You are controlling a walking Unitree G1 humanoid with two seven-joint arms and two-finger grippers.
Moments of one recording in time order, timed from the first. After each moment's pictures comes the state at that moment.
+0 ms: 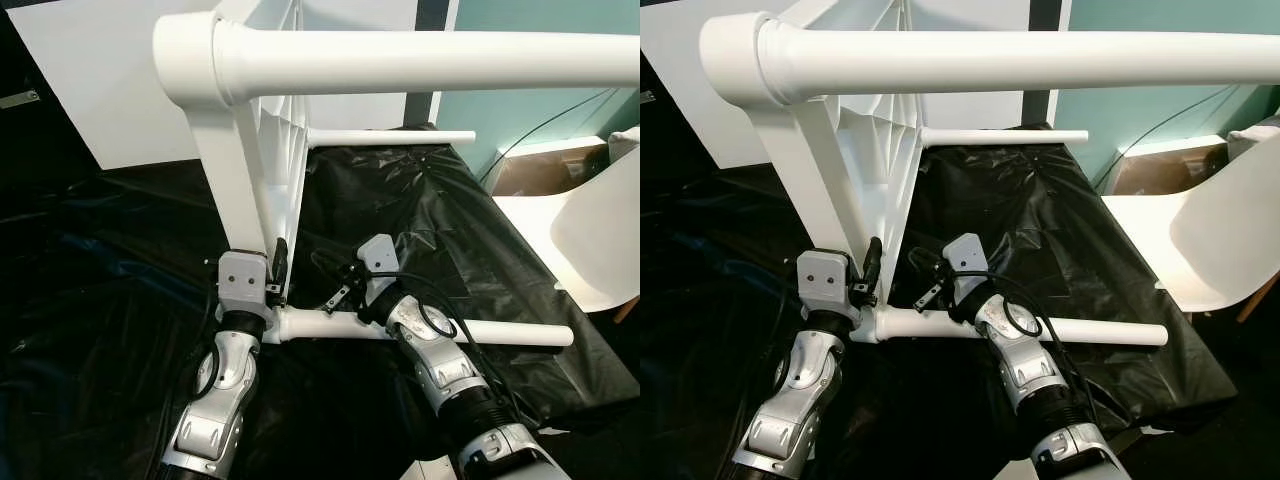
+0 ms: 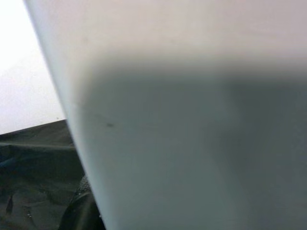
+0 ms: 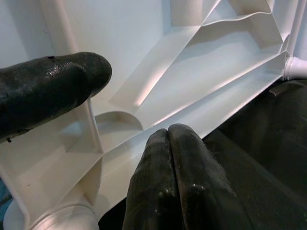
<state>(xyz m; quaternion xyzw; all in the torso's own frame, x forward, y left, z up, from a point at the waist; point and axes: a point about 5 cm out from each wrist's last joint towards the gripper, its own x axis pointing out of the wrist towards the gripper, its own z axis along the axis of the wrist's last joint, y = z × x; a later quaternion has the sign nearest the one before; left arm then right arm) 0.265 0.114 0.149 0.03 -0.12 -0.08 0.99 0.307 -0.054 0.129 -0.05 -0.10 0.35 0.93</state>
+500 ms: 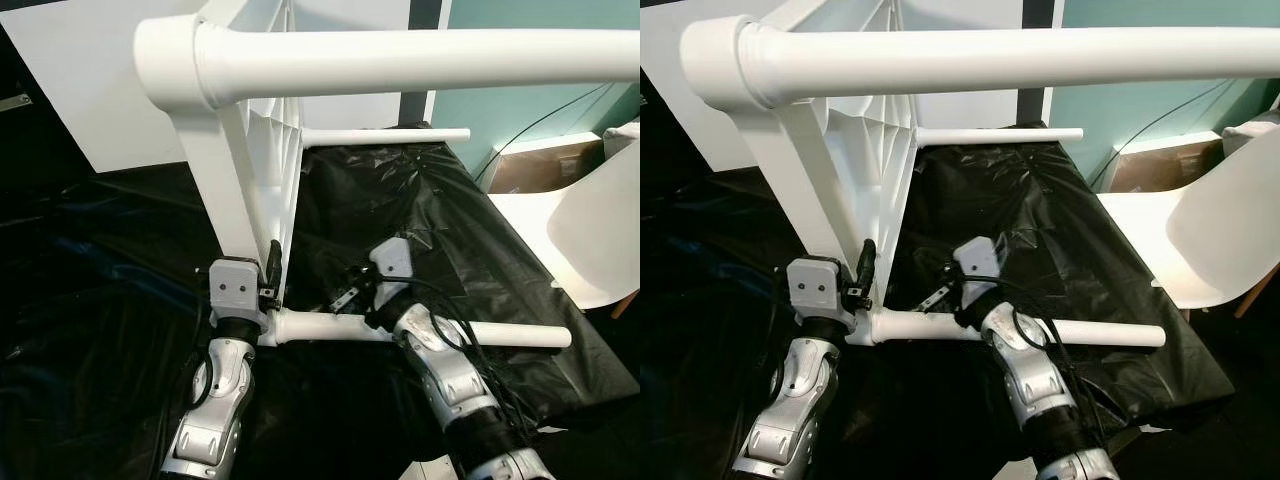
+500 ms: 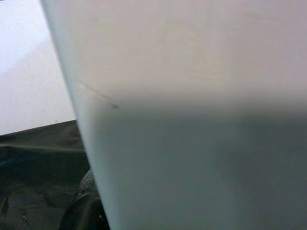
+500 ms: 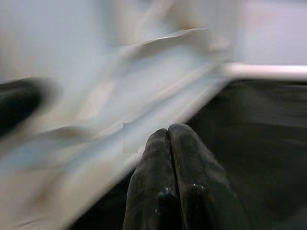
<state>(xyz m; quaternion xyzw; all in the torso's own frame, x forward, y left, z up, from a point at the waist) 0.262 0.124 0.144 0.01 -0.13 -0.05 0.99 0.299 -0.082 0.135 -0.03 -0.11 0.22 0.97</state>
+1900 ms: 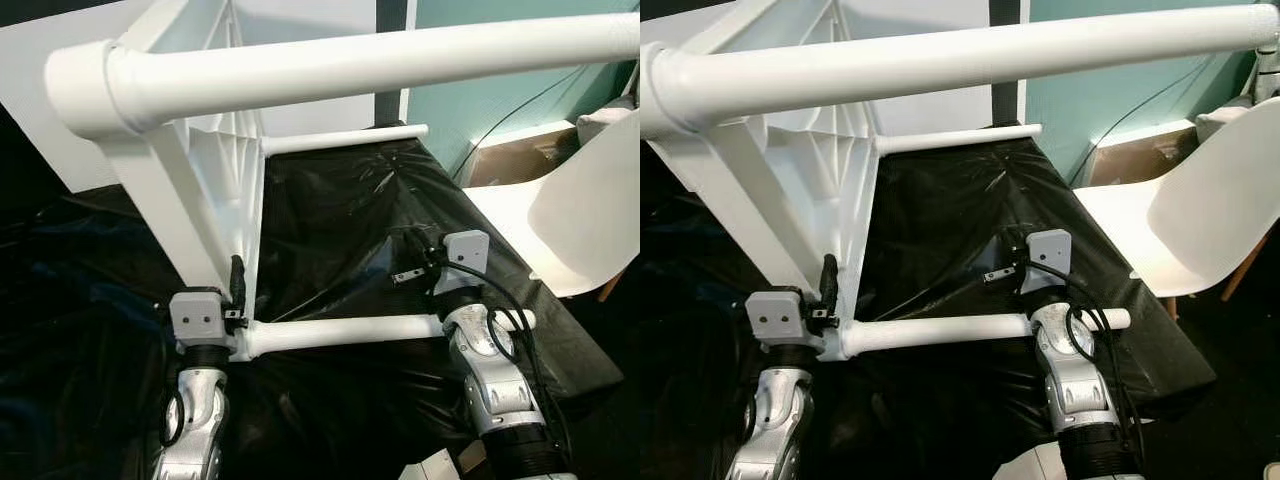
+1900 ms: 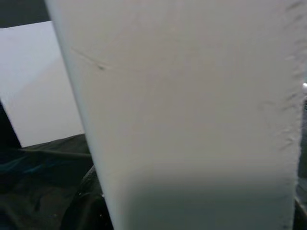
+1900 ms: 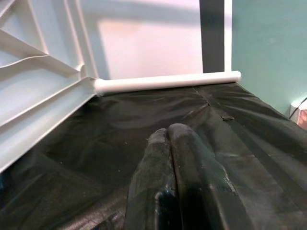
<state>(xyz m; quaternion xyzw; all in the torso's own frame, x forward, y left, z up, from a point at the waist) 0.239 0.166 0.117 0.03 -0.15 0.04 0.99 0.292 -0.130 0.144 -0.04 -0.11 0.10 0.99</state>
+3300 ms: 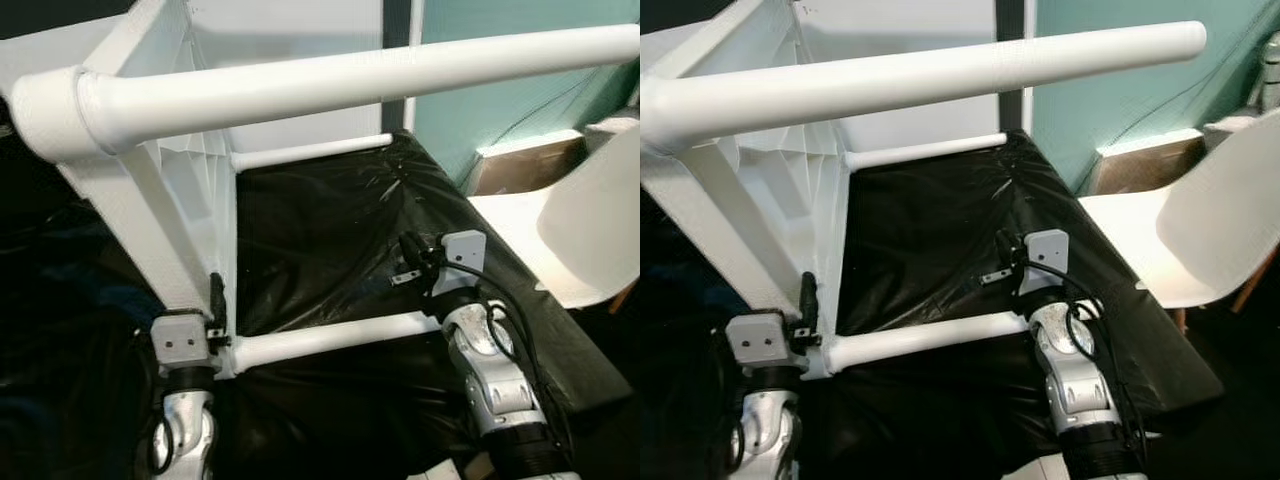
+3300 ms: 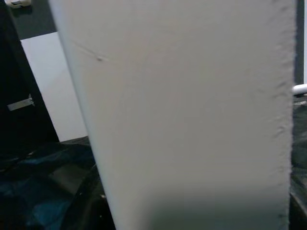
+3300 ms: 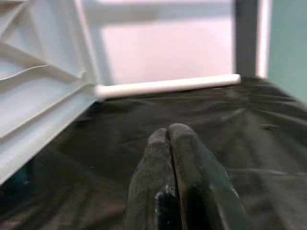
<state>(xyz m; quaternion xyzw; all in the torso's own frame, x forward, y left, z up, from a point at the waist) 0.224 0.171 0.107 0.05 -0.14 0.06 0.99 0.292 -0.121 0.144 -0.03 -0.10 0.13 0.99</state>
